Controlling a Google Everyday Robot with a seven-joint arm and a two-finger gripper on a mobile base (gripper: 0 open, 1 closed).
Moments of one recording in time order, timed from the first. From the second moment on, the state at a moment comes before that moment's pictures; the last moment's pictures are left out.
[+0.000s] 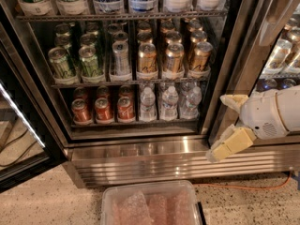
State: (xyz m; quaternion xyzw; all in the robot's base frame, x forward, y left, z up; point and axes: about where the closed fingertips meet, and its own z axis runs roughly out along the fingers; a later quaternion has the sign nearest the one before) arm 0.448 -0.170 0.838 -0.49 0.77 0.20 0.35
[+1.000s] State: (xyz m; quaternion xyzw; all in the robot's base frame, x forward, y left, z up) arm 0.448 -0.163 0.835 -0.51 0.77 0.20 0.33
